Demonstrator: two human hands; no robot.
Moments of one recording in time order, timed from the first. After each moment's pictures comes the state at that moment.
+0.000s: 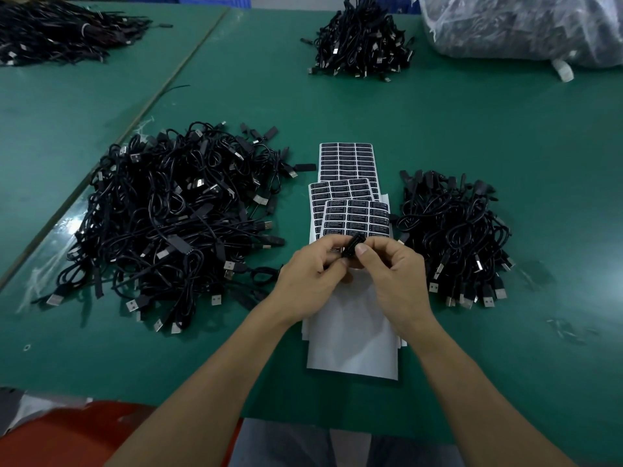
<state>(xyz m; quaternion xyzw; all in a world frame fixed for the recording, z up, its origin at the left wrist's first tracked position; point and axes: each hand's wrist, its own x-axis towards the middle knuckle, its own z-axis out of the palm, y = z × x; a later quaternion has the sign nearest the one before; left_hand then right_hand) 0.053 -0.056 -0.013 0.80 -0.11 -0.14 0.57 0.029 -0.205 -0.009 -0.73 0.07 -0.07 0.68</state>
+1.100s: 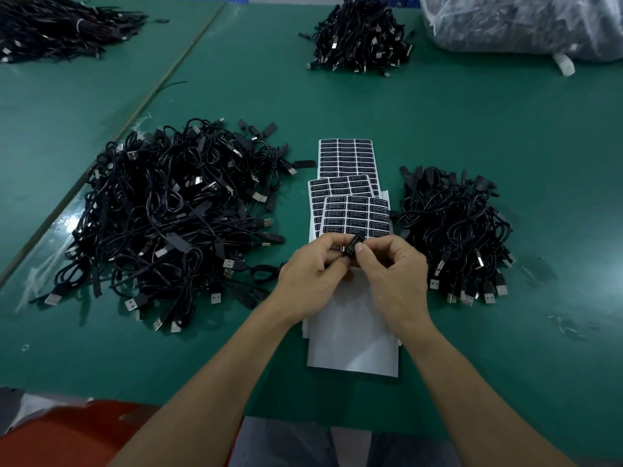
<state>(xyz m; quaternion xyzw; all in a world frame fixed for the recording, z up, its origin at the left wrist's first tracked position) 0.051 -0.058 -0.015 0.80 -0.09 -0.14 0.58 0.026 -0.199 -0.011 -0.75 0.10 -0.14 0.63</state>
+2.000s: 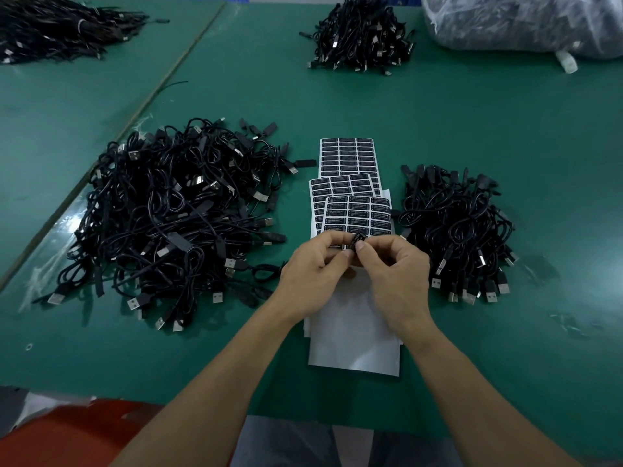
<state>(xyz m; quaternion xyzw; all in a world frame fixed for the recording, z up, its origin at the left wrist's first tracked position) 0.052 -0.061 -0.011 0.77 -0.06 -0.14 0.61 0.027 -0.198 -0.011 -0.75 0.10 -0.14 0.64</state>
